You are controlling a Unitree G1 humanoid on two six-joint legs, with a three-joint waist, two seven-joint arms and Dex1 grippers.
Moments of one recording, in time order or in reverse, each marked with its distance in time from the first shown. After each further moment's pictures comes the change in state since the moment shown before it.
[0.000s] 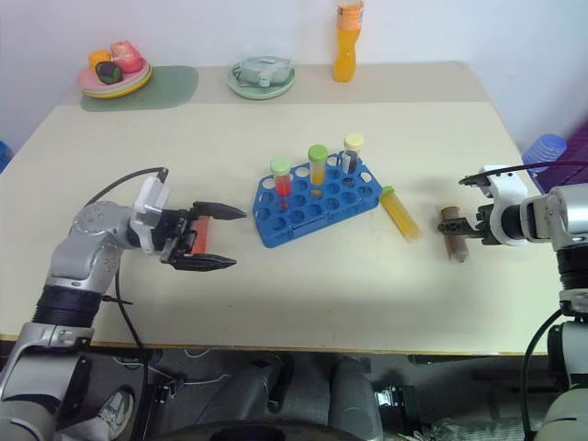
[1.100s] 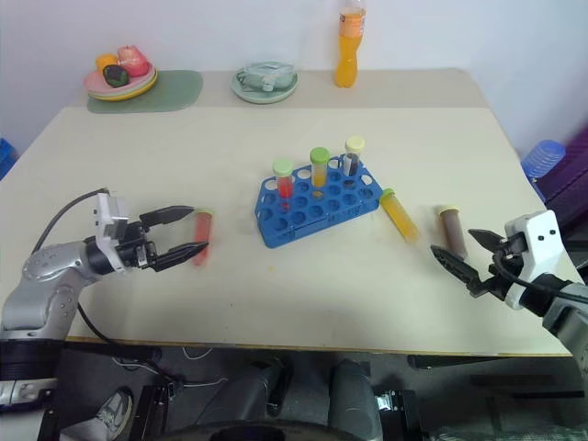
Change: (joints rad) left arm 0.292 0.061 0.199 -0.140 -0.004 0.017 0.350; right arm 0.882 0.157 -0.668 -0.774 0.271 -0.435 -0.036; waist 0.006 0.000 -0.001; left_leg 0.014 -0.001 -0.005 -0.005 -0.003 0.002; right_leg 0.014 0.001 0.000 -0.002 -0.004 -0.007
